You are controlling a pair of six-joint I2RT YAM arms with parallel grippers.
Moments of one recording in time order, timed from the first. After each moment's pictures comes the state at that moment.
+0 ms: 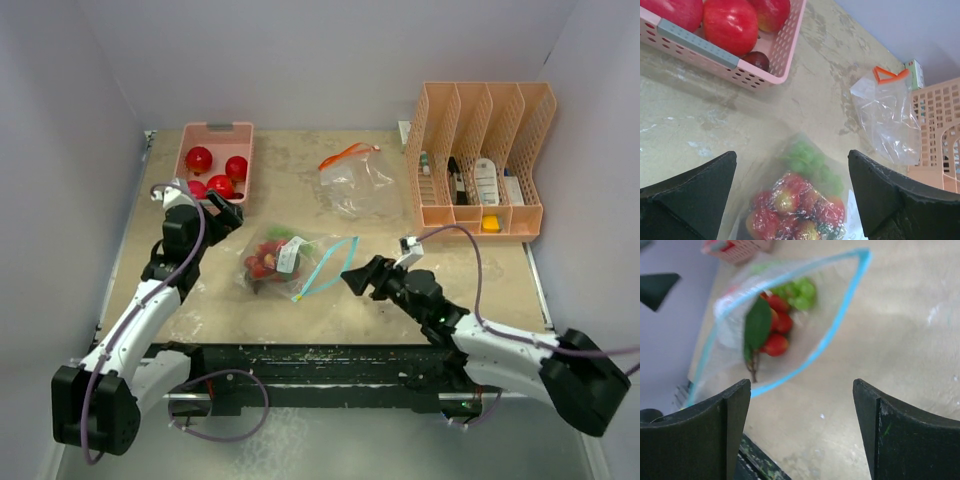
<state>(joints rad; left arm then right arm) -0.17 0.99 0.63 0.00 -0.12 -0.73 0.78 0.89 0.20 0.50 0.16 0.80</state>
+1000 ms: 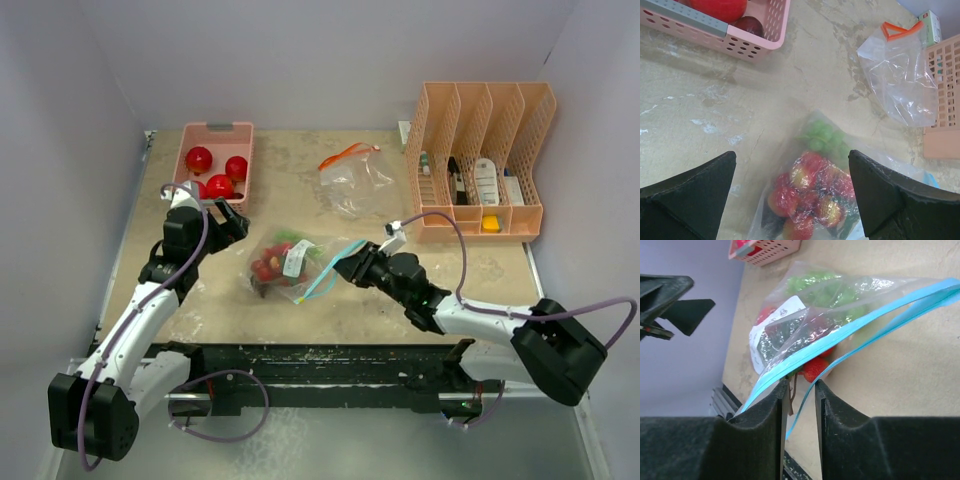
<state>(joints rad) -0.19 0.94 0.65 -0.17 -0.02 -0.62 0.78 1.20 0.35 0.60 0.06 0.95</state>
